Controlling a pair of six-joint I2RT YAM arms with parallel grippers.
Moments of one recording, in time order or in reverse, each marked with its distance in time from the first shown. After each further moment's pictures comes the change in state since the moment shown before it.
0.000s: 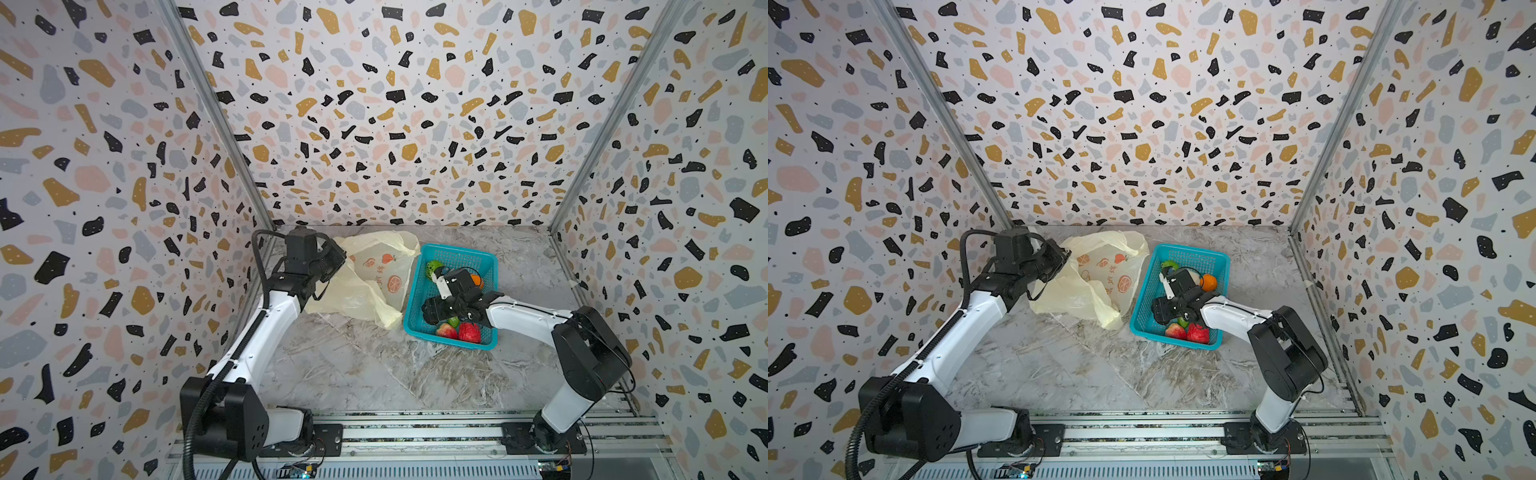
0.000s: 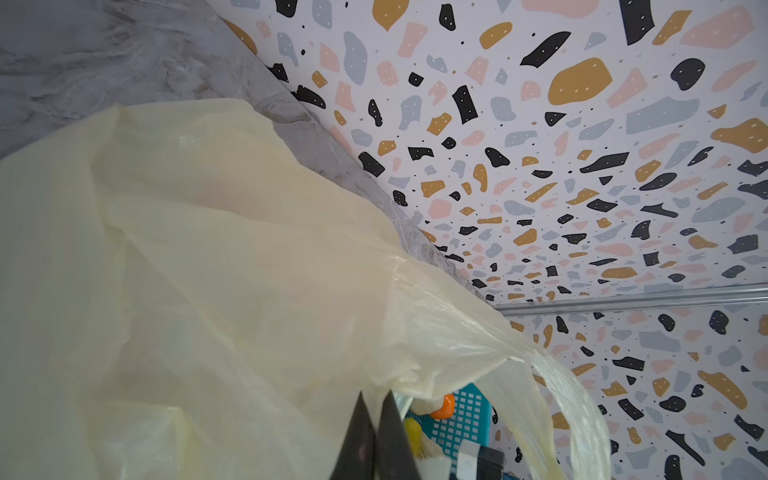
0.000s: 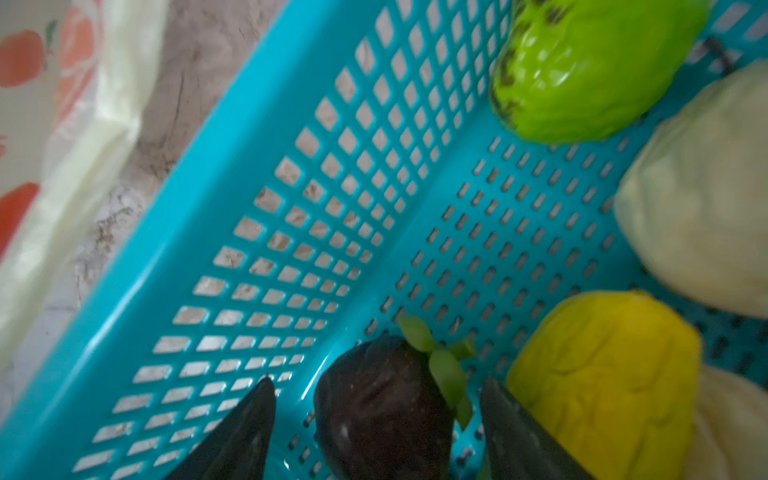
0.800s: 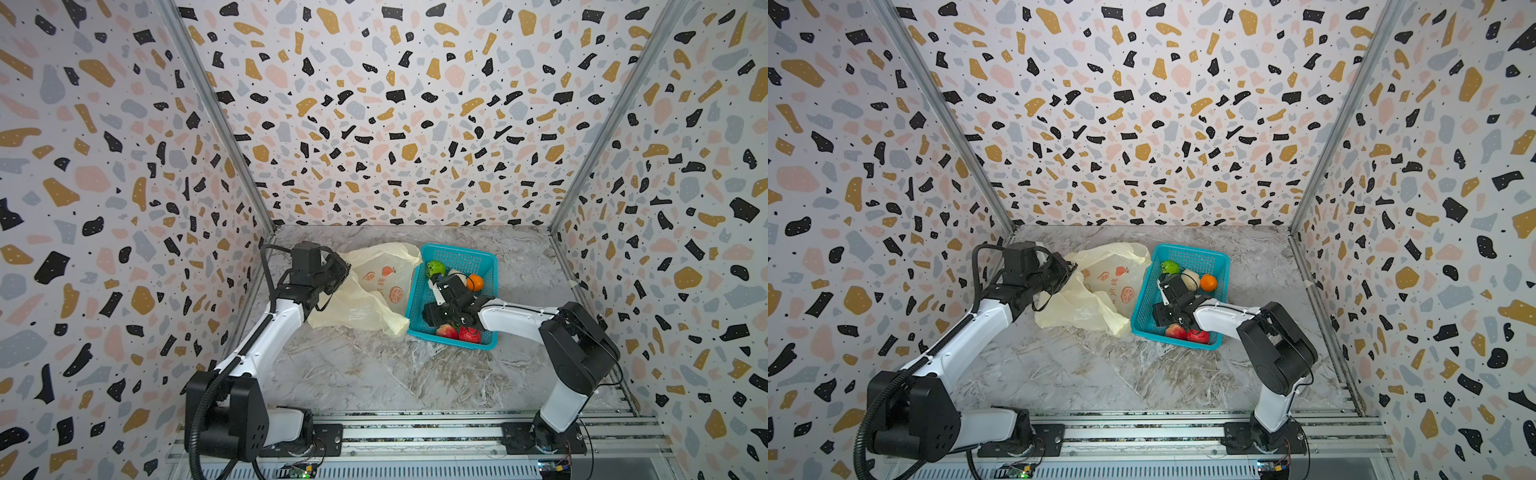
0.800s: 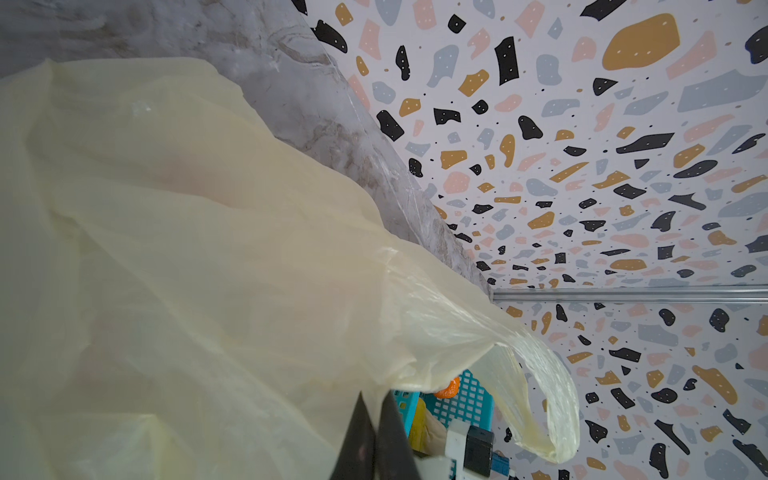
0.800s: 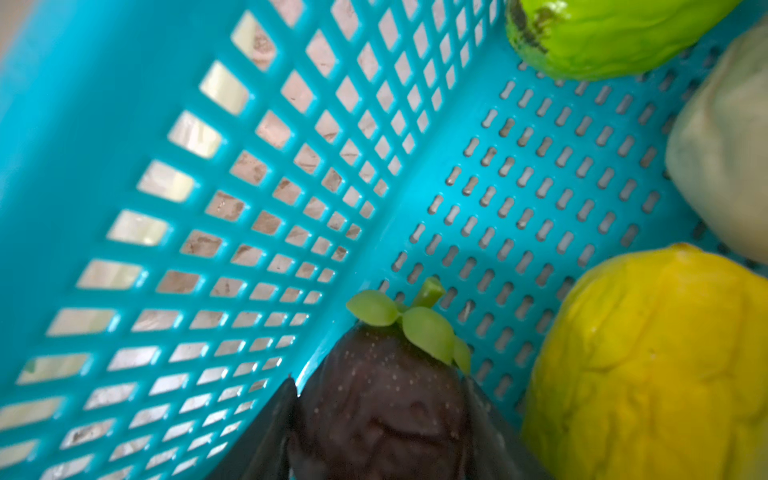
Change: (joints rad) left arm 0.003 -0.002 -0.134 0.086 0.044 -0.045; right arm 0.025 0.047 -0.027 0.060 0.058 0.041
